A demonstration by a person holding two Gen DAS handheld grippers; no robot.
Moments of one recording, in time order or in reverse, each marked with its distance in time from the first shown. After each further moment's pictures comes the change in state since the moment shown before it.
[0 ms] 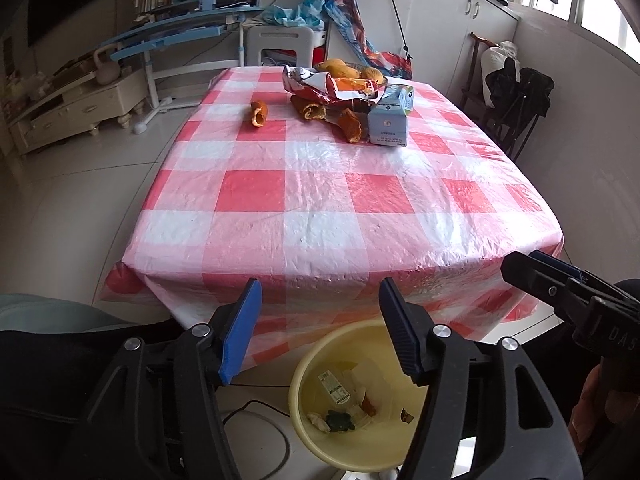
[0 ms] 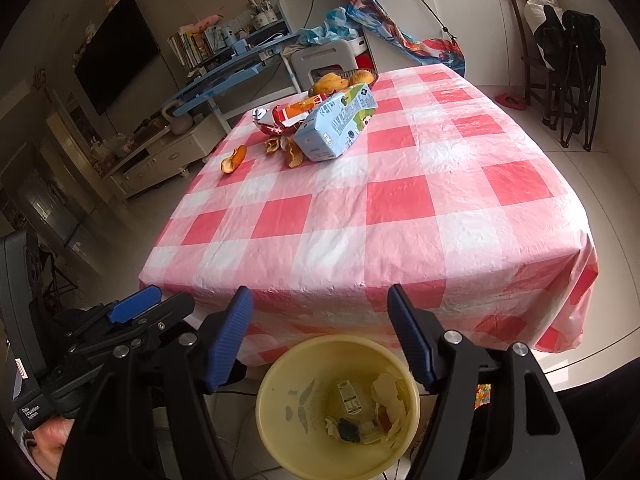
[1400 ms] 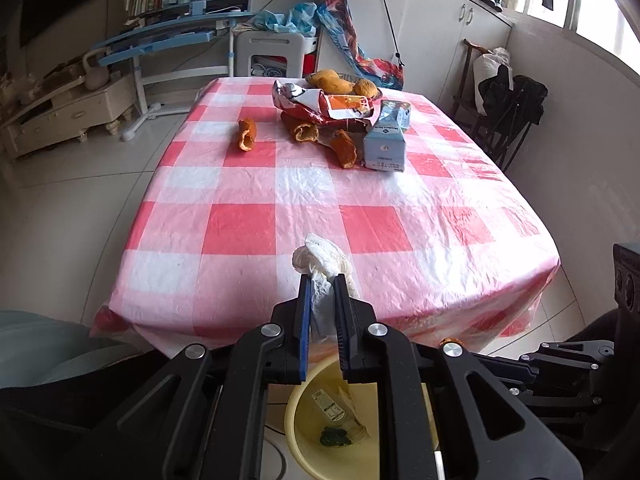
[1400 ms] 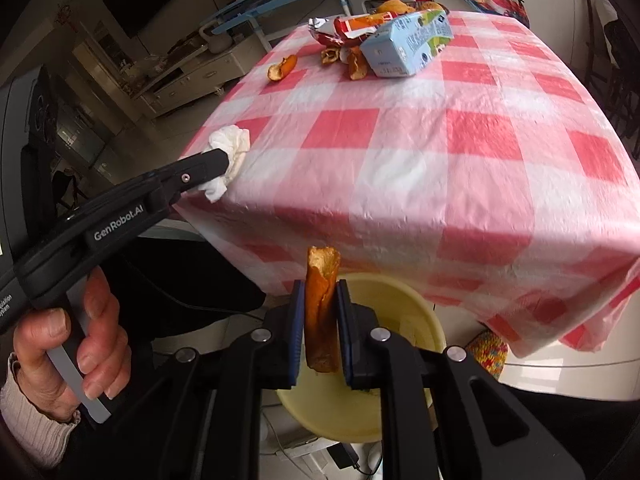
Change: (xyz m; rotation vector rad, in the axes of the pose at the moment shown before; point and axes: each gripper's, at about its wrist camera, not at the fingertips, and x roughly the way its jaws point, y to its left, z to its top) left arm 0.012 0.001 0.024 0.015 -0.014 -0.045; right arm 0.034 0.024 -0.013 -0.128 0.283 0.093
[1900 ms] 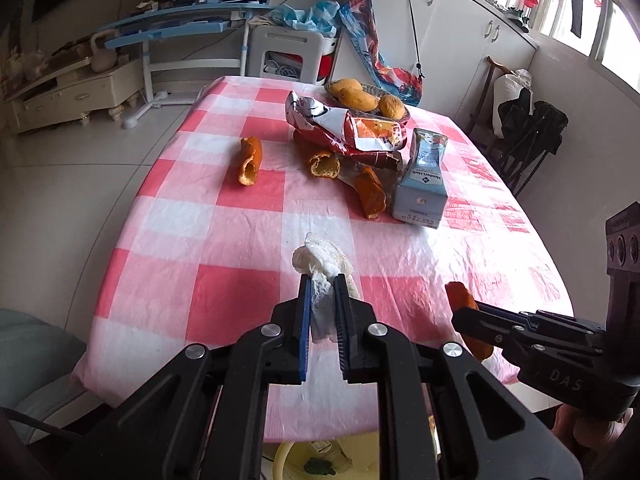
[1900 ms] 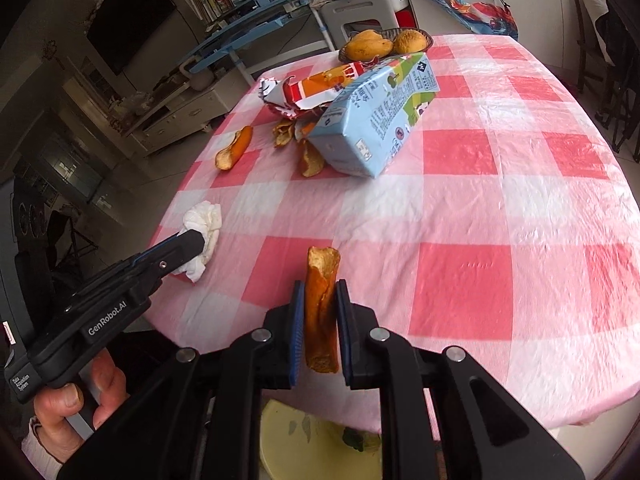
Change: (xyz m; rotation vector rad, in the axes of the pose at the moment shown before) left arm 0.054 0.016 0.052 -0.097 -0.005 0.002; right arm 0.017 -0.030 0.084 0.049 -0.083 0.023
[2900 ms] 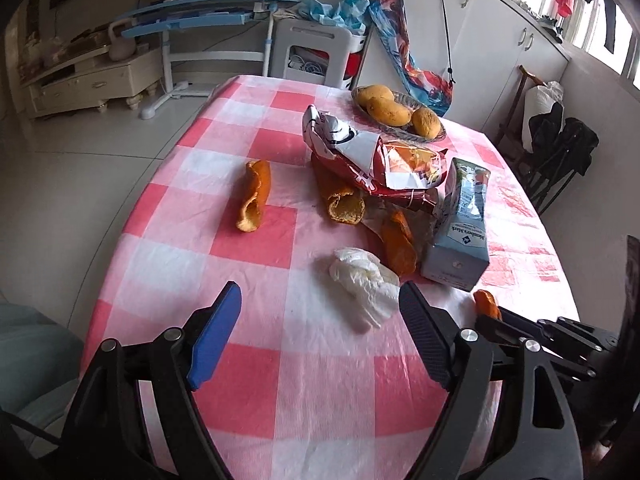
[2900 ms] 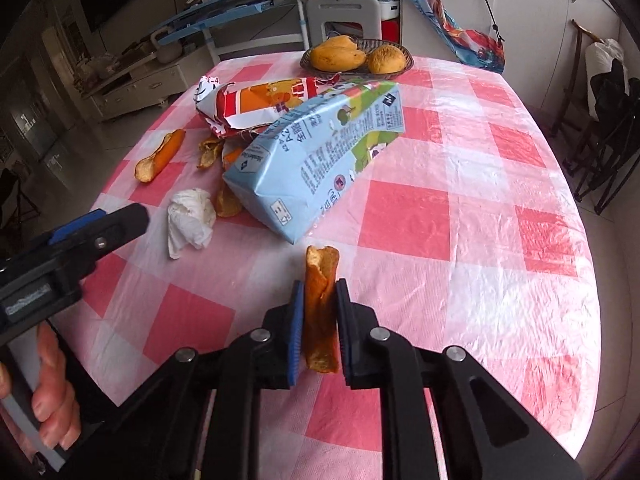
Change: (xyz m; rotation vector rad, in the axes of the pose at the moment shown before) left arm 0.056 -0.002 0.055 -0.068 0.033 0.080; right arm 0.026 -0.021 0.040 -0.117 0.020 -0.232
